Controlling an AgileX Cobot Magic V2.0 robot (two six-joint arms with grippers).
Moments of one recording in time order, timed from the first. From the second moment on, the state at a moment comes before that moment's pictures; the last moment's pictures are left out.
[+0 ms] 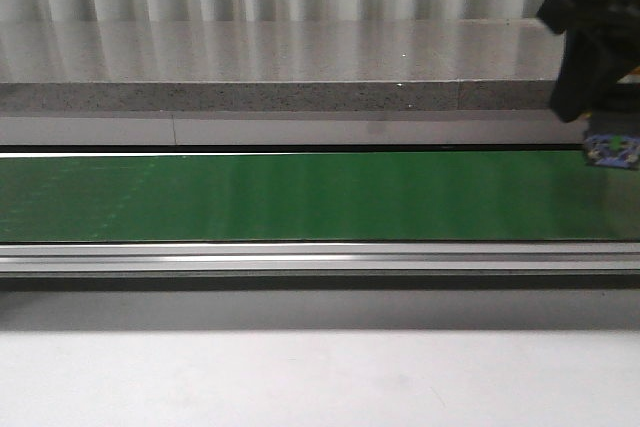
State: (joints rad) left arm -0.05 0.66 -0.60 -0.16 0.55 0.07; right arm 0.10 1.44 -1.07 0.21 0.71 -0.21
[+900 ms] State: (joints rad) left arm -0.05 0.66 -0.60 -0.17 0.55 0.07; right arm -0.67 1.33 -0.80 -0.08 0.54 0.29
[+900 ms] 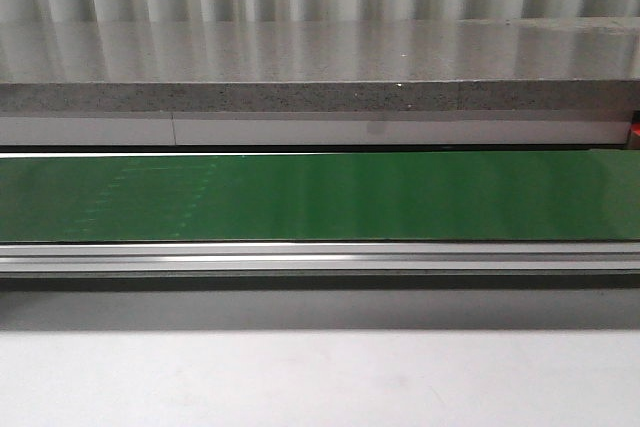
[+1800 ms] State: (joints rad) left arm -0.05 0.66 -0.60 -0.17 0.55 0.07; right arm -0.73 1.56 -0.80 -0.08 0.43 0.31
